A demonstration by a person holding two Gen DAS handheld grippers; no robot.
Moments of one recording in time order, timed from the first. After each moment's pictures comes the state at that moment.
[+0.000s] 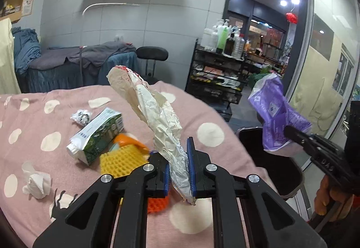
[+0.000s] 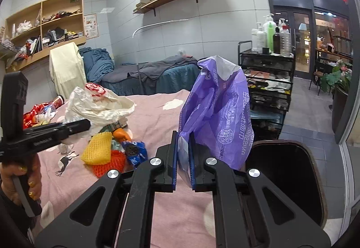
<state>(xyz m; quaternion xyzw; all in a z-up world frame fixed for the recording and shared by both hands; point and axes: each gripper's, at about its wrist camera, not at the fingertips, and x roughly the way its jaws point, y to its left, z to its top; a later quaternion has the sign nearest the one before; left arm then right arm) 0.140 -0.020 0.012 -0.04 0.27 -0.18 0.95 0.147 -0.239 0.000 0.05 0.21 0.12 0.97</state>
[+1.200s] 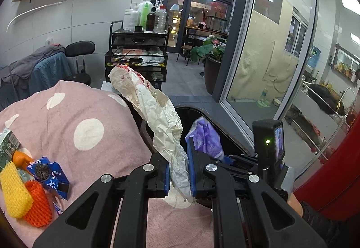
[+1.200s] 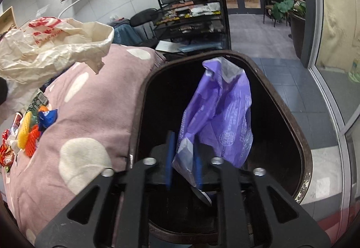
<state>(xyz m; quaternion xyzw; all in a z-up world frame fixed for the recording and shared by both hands) 0.135 -0.192 -0.009 0.03 0.30 -0.35 0.89 0.175 -0.371 -0.124 0.16 0.37 -0.03 0.92</state>
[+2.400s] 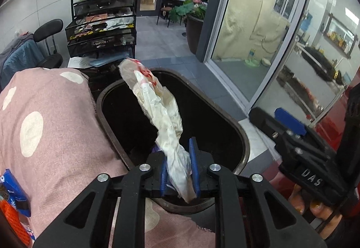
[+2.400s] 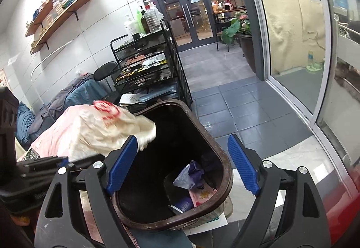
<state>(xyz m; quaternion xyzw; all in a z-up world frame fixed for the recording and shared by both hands) 0.159 -0.276 -0.048 0.11 0.40 -0.39 0.82 0.088 -0.420 -0.070 0.22 0.24 -0.18 0.93</state>
